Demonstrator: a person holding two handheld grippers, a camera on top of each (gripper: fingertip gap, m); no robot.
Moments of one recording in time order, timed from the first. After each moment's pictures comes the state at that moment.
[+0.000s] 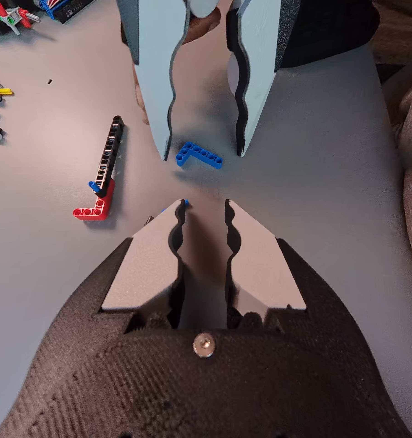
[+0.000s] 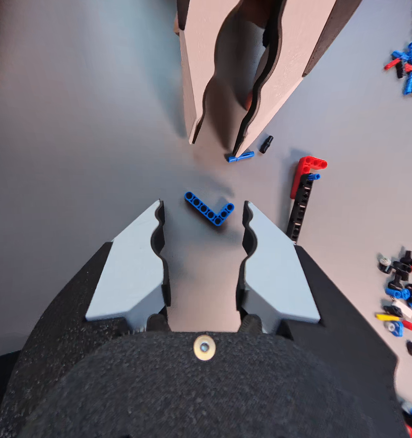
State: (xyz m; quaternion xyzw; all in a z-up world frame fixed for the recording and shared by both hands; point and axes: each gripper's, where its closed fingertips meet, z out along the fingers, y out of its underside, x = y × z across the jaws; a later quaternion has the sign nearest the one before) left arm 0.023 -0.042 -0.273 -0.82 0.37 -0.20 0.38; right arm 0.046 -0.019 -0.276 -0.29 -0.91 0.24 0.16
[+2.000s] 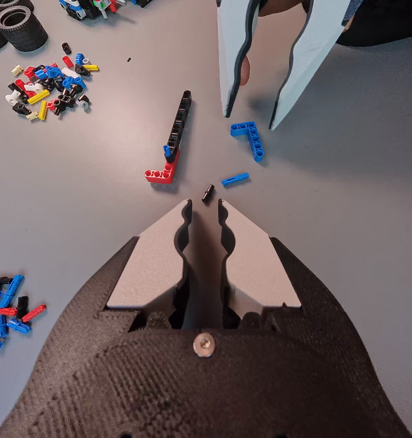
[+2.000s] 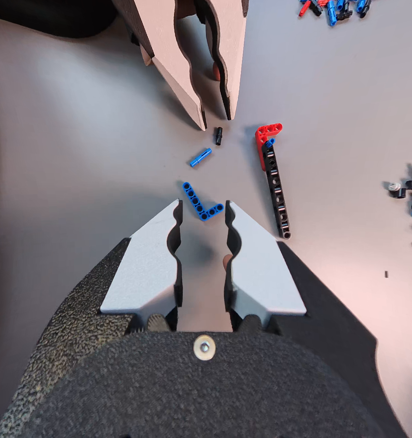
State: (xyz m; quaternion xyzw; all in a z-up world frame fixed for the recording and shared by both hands) left arm -0.031 -0.024 -0.276 -0.85 0.32 -0.13 0.41; right arm 0.033 -0.003 -0.264 -0.49 -0.81 0.29 0.17
